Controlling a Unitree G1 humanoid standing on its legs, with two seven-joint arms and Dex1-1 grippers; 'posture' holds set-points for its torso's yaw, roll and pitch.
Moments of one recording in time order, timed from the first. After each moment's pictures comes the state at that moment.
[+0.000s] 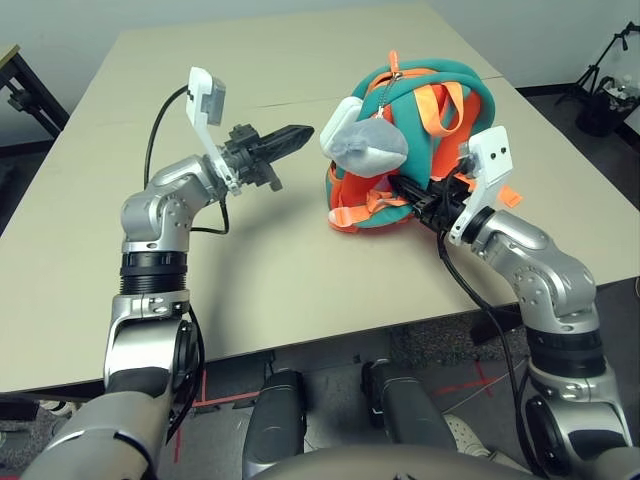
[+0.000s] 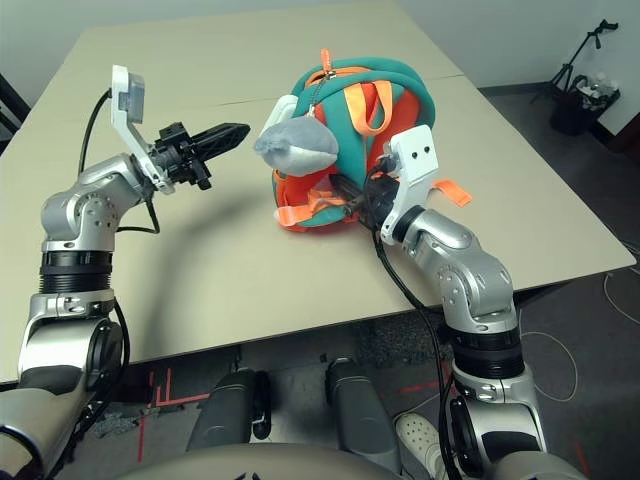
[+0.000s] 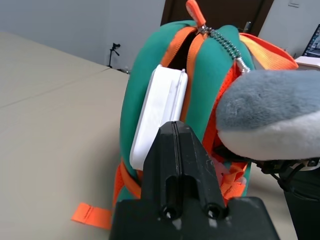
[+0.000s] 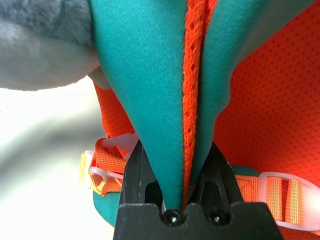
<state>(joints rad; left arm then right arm) -0.76 0.35 0.14 0.26 -0.54 0.58 -0.93 -0.39 -0.31 -0.04 -0.29 0.46 0.71 0.42</state>
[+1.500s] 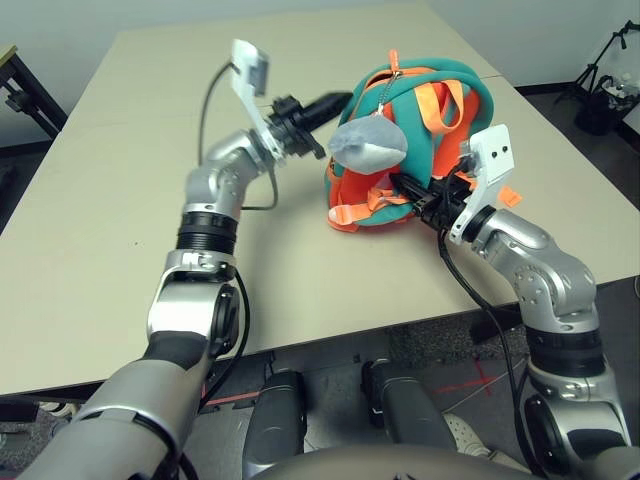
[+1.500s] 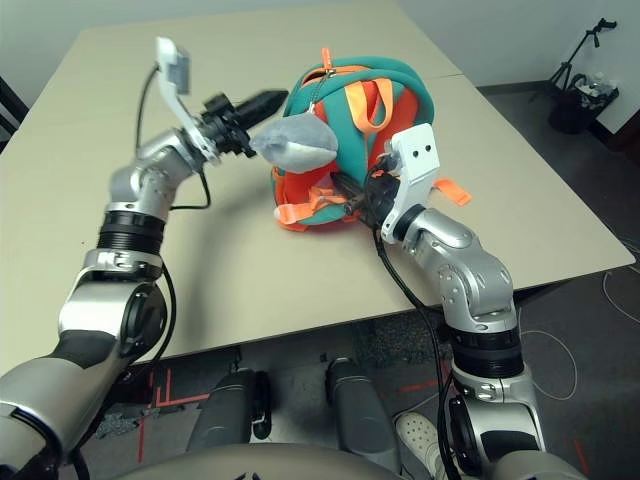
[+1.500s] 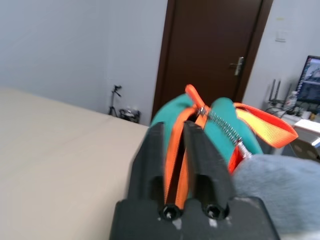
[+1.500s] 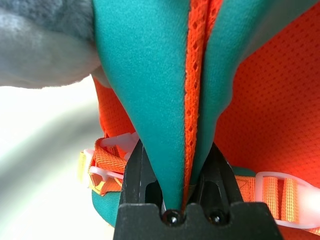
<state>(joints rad) -0.96 0.31 0.20 0.39 -0.55 0.45 -0.93 -0.39 -0.30 -0.05 -0.29 0.45 0.71 0.42</state>
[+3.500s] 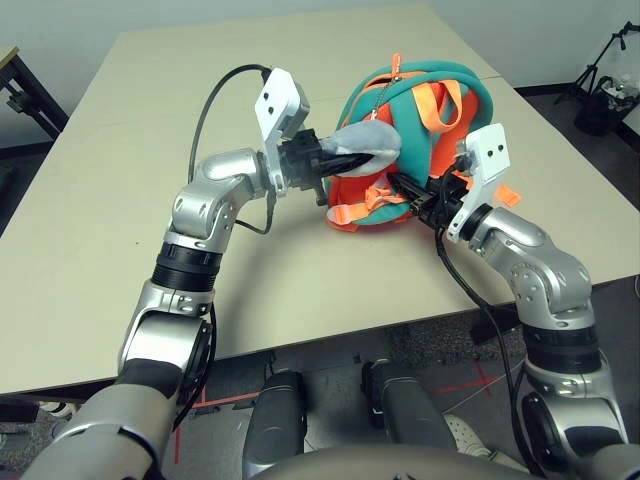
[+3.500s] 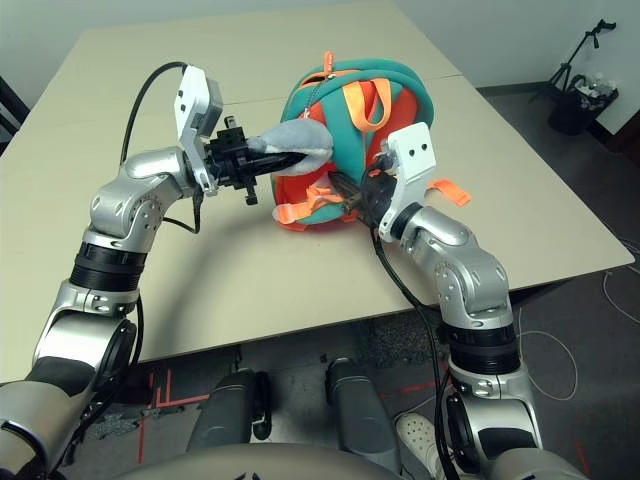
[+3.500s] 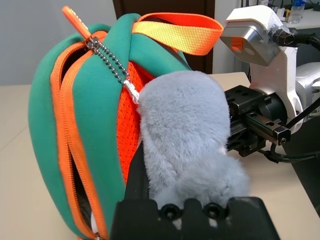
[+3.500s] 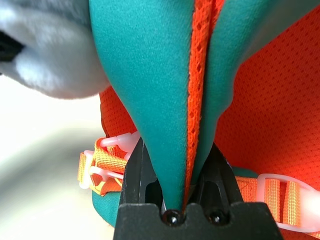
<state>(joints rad) -0.81 0.38 -0.09 0.16 -0.42 0.40 -1.00 -0.40 -0.29 -0.04 -0.27 0.43 0.70 0.43</state>
